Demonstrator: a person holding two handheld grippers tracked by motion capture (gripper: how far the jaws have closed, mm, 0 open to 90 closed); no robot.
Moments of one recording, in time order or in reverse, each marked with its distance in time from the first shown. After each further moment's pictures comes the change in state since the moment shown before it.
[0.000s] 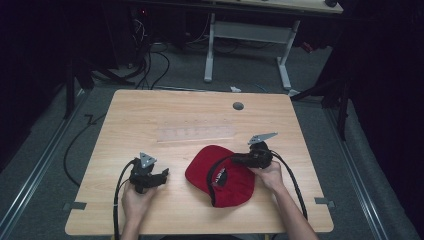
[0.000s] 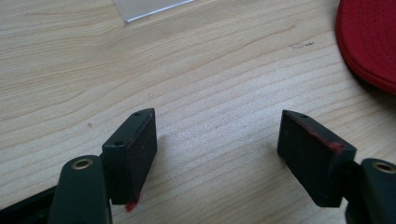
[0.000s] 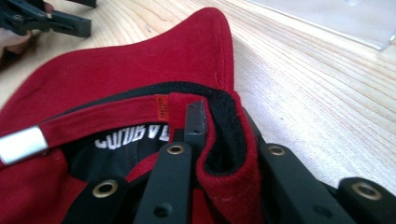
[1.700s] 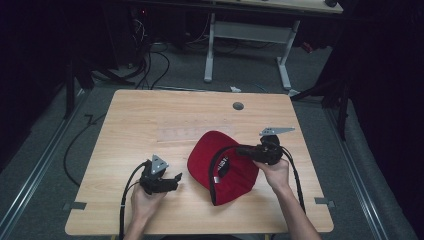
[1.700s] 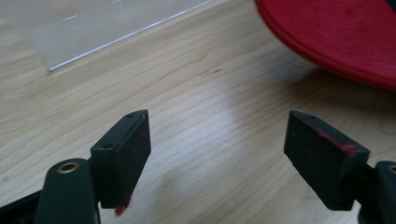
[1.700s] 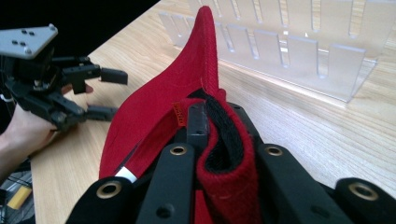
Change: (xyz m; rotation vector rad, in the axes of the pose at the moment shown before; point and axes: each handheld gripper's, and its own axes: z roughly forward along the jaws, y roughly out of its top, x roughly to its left) left arm -0.045 -0.007 -0.015 0.019 -0.190 0.054; right arm 0.032 0.028 -0.051 -0.163 -0.022 0.108
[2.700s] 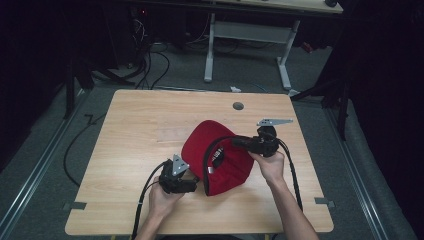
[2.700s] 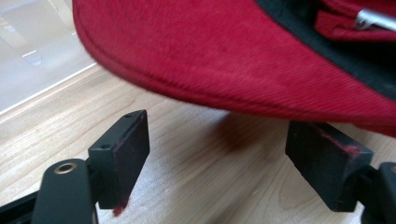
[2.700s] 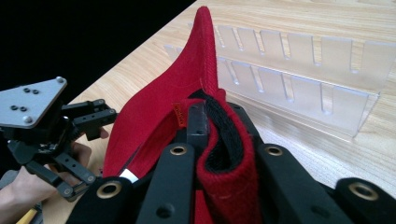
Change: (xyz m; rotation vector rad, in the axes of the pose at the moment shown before) left arm -0.048 -0.003 0.018 -0.007 -0.081 0.053; right arm 0.007 0.026 0.004 -0.052 0.001 0.032
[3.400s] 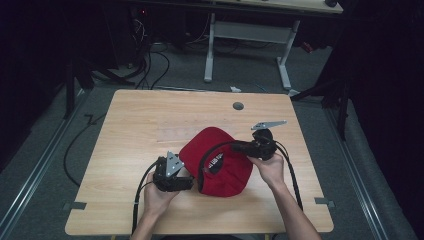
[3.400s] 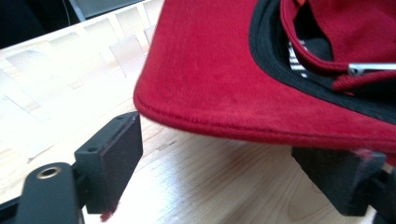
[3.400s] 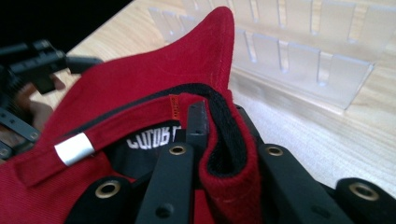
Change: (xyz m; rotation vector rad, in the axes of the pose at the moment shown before) left arm -0.001 0.022 -0.018 -0.104 0.001 0.056; right arm 0.006 -0.006 0.008 0.129 -0.068 -0.032
